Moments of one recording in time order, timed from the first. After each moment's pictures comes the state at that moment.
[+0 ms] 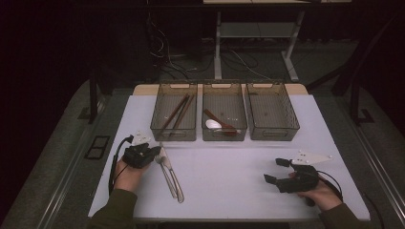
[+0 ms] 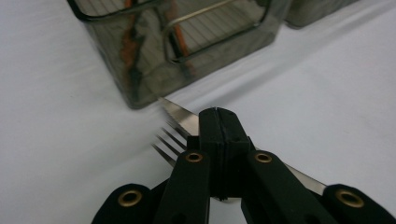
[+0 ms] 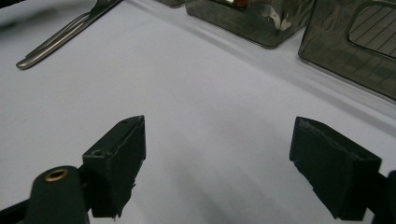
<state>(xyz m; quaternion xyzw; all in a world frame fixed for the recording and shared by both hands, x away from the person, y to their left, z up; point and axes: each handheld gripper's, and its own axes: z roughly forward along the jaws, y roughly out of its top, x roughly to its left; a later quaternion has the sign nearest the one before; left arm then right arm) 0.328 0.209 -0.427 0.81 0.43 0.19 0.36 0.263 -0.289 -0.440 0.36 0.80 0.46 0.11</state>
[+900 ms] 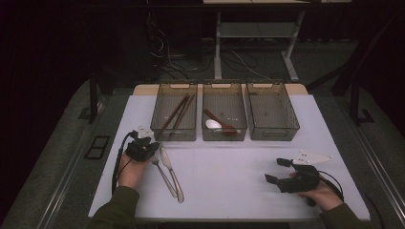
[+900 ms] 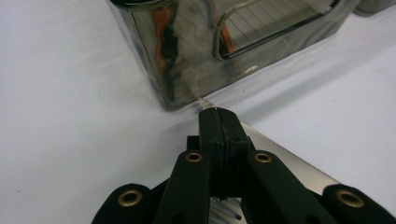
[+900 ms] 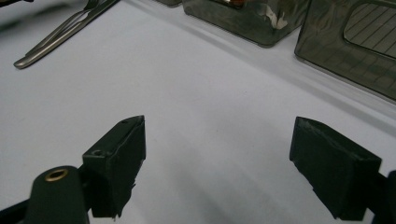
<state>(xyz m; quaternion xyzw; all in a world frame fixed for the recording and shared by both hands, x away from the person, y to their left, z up) 0.351 0.205 -0.437 0.81 0.46 0.21 0.31 0.263 -0.292 -0.441 0.36 0.80 0.46 0.11</state>
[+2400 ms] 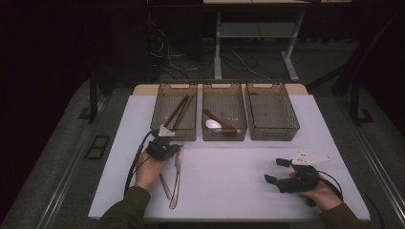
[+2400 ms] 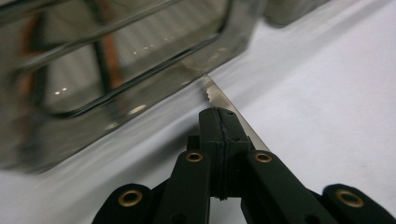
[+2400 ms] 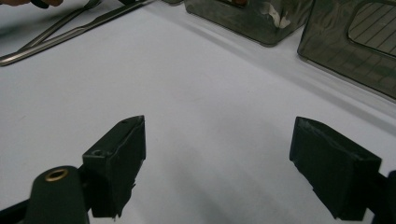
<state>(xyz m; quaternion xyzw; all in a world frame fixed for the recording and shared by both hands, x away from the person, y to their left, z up) 0.359 0.147 -0.443 0.84 0.41 0.13 0.33 0.263 -0.290 -0.442 0.36 0.81 0.46 0.11</state>
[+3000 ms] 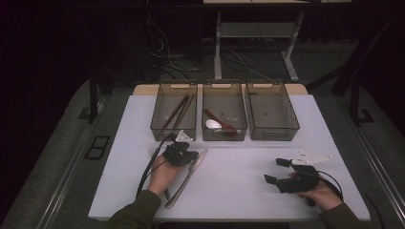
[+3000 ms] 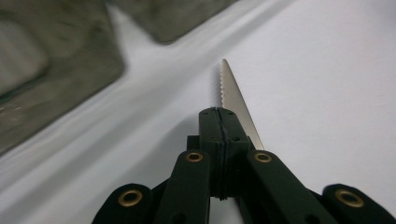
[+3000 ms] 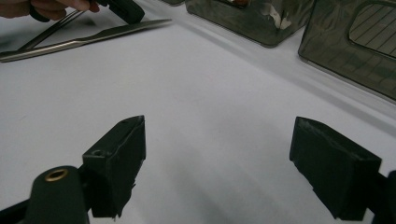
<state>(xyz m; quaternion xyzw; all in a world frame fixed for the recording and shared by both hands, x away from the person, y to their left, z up) 0.343 0.098 -0.445 0.86 0.35 0.08 0.36 0.263 -0.290 -0.441 0.36 0.81 0.46 0.11</state>
